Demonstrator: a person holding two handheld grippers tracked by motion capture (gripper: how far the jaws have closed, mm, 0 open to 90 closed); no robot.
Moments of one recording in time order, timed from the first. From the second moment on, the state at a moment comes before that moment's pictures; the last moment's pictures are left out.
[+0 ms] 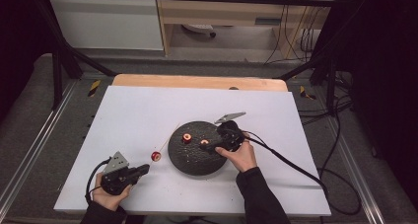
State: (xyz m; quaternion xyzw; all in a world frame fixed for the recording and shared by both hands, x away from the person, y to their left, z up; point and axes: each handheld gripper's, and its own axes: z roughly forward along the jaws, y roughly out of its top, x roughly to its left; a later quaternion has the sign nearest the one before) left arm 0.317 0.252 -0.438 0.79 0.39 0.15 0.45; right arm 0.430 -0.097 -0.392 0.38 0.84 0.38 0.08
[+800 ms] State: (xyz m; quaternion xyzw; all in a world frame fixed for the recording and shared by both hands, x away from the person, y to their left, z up) left arm 0.317 0.249 -0.441 0.80 0.38 0.15 0.44; right arm 0.471 -0.059 -0.403 0.34 0.91 0.25 0.03
